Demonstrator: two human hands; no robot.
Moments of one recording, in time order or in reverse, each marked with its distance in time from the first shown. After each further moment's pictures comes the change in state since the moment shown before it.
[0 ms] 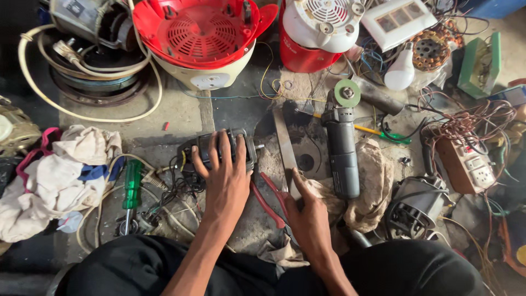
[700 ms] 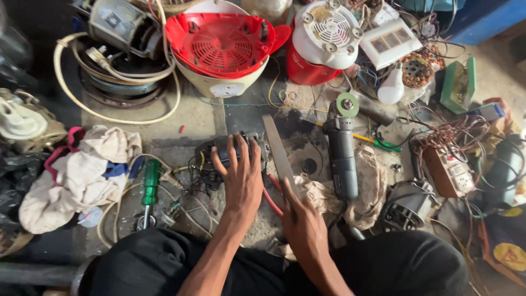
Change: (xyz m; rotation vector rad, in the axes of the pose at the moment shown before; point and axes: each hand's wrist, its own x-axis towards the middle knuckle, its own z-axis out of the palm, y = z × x) left_hand 0.002 0.003 0.001 0.109 0.061 -0.041; right_hand -0.023 -0.008 0.018 -0.268 0.065 -0.341
